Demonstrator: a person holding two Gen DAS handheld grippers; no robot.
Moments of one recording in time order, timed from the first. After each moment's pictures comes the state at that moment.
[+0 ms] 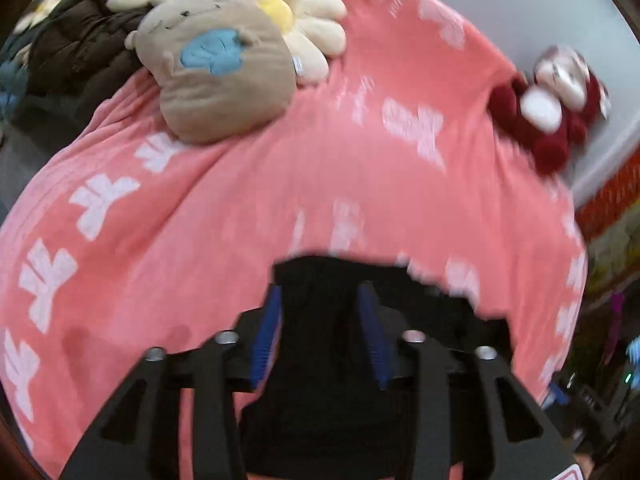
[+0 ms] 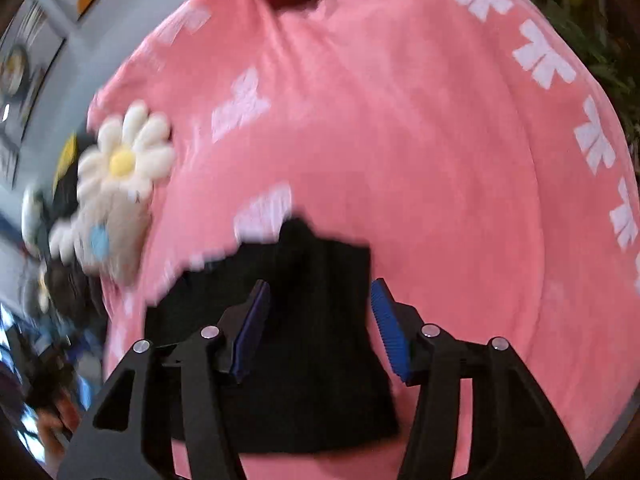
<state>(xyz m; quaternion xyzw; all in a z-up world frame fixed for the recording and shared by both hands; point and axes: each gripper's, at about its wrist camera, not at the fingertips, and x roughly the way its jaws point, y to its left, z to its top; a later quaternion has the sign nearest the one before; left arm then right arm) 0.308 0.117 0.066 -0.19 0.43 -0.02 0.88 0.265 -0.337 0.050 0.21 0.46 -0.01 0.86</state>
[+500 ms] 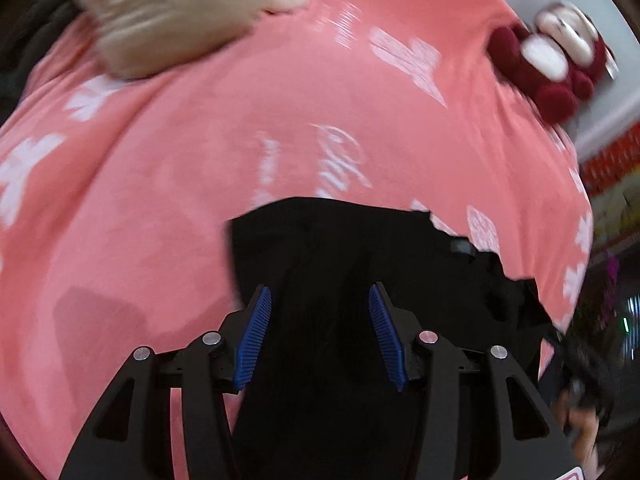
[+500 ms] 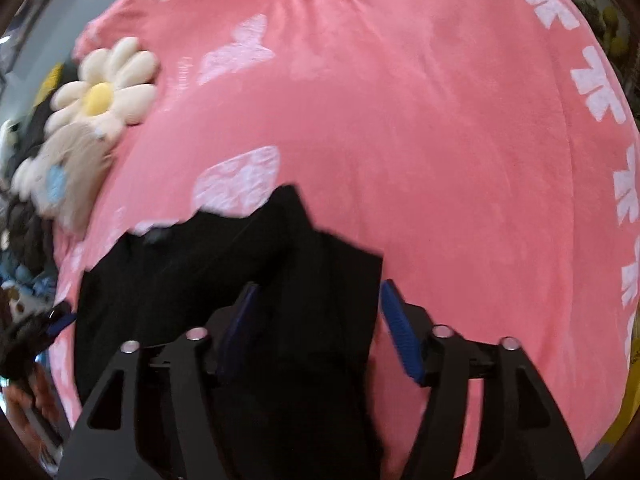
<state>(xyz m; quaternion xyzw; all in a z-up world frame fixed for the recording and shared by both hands) 0.378 0.087 -0.021 -0.19 0.51 -0.10 0.83 0.366 -0.322 -0.011 0.17 0.51 -0.01 0.84</state>
